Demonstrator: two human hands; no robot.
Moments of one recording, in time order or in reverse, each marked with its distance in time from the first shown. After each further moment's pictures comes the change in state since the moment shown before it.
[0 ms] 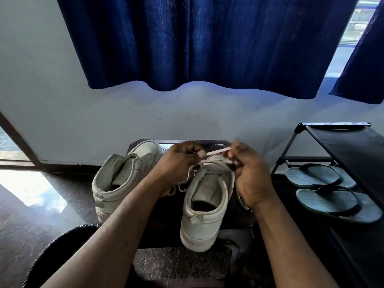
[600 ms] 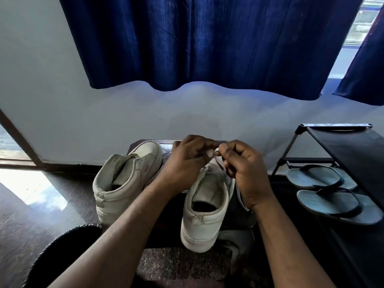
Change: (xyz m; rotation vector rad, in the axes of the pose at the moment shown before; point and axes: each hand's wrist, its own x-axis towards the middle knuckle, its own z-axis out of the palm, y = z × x) left_hand 0.004 -0.006 0.008 0.412 0.084 0.402; right_hand -0.012 -0.016 0.009 -0.266 -0.098 -0.113
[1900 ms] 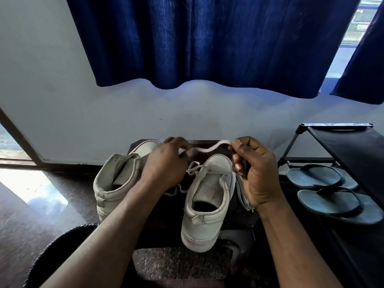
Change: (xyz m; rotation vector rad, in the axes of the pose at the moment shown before) left_hand -0.002 -0.011 -0.026 0.452 0.072 -0.252; right_hand 0.001 -0.005 -0.008 0.195 0.058 0.033
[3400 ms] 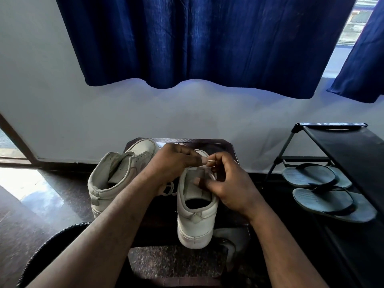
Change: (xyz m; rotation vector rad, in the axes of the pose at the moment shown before) left_hand -0.009 0.024 -0.005 -0.705 -0.327 -0.278; right_hand -0.021 0.016 0.001 -0.755 -0.232 0.180
